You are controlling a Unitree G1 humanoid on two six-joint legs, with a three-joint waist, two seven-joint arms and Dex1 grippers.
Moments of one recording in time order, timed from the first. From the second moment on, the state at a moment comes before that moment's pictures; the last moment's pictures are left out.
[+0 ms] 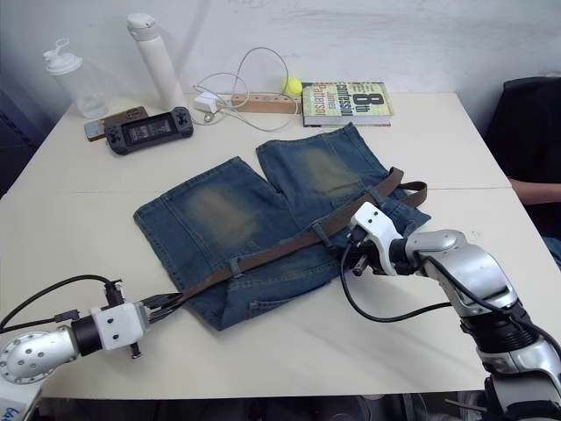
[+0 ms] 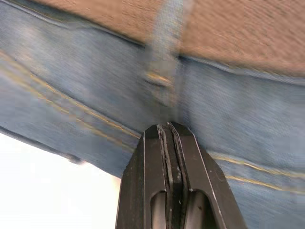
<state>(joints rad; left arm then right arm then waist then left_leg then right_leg) 0.37 0.81 0.24 -0.24 -0.07 -0.30 -0.72 -0.52 -0.79 0.21 -0.15 0.39 0.95 0.83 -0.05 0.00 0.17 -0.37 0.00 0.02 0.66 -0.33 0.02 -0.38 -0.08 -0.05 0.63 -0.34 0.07</state>
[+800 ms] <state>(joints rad) 0.40 0.79 0.23 -0.27 0.00 -0.24 -0.69 -0.55 -0.77 0.23 -0.14 0.37 0.96 0.83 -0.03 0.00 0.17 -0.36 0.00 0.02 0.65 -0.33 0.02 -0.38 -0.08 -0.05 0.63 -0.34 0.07</state>
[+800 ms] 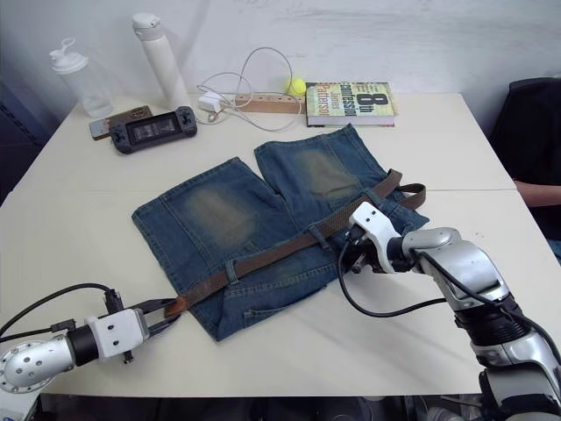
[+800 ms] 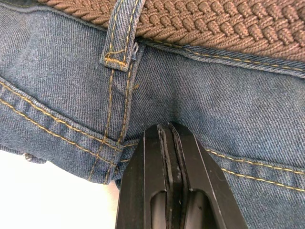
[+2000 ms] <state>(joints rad) 0.72 0.66 0.73 0.06 -0.10 -0.47 -0.67 -0.64 -0.70 0.30 -0.01 0.29 0.87 0.94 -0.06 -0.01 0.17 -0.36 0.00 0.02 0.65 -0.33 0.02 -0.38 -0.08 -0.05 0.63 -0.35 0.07</state>
